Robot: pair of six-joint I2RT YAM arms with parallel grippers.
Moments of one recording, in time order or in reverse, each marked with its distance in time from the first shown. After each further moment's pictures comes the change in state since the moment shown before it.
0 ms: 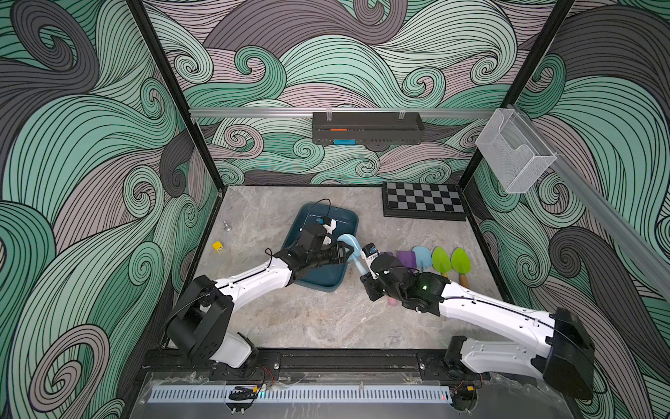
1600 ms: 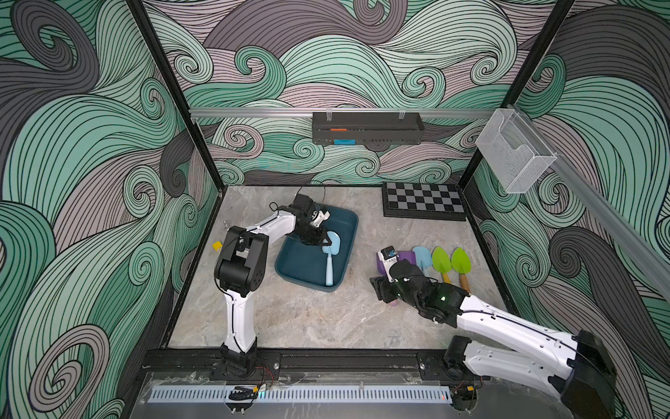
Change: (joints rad) left arm 0.313 0.591 0.616 -0.693 0.358 0.605; right arm -0.077 -0.188 -0.180 0.055 0.044 0.011
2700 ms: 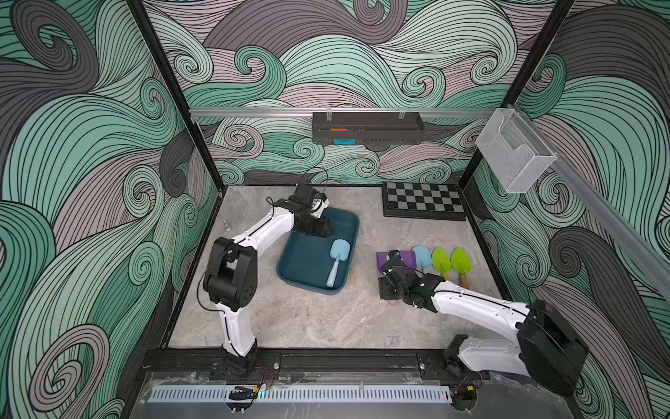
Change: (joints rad) left arm -0.054 -0.253 0.007 -0.041 -0.249 -0.062; right arm -0.142 0.286 -0.025 -0.020 0.005 0.222
